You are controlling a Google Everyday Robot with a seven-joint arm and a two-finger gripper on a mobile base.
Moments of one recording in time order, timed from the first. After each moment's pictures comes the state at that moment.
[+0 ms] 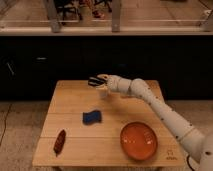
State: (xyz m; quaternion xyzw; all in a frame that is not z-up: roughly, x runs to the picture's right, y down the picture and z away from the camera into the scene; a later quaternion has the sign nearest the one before) arm -0.027 -0.061 0.833 0.06 -0.50 0.15 0.85
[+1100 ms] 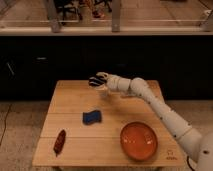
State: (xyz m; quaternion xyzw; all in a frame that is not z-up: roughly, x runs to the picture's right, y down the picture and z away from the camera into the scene) arm -0.030 -0.061 0.834 0.05 -0.50 0.14 0.85
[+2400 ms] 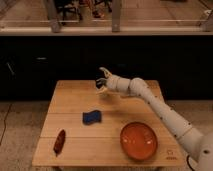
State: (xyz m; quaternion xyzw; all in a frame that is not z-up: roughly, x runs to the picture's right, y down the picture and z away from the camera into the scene) arm -0.032 -0.060 0.833 0.05 -0.50 0.14 0.86
